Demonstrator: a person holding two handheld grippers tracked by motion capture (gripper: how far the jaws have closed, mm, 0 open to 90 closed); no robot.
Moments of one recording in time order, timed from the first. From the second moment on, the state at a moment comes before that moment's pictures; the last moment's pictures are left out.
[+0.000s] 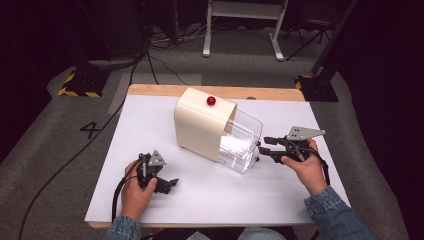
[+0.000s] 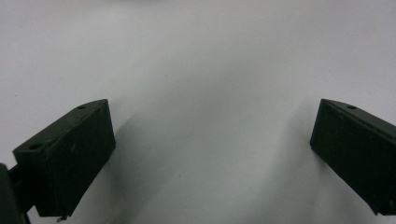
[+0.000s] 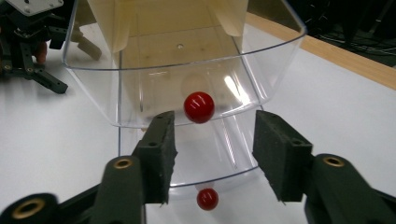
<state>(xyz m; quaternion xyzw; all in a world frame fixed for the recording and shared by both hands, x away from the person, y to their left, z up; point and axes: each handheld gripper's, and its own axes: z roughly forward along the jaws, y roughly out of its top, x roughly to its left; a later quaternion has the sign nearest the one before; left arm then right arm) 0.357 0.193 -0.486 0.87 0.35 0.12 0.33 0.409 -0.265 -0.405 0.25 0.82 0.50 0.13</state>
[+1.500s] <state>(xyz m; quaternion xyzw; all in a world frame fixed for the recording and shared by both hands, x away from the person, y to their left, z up) 0.357 0.193 -0.487 0.87 0.35 0.12 0.33 0.375 -0.407 -0.476 0.40 0.83 0.36 0.17</state>
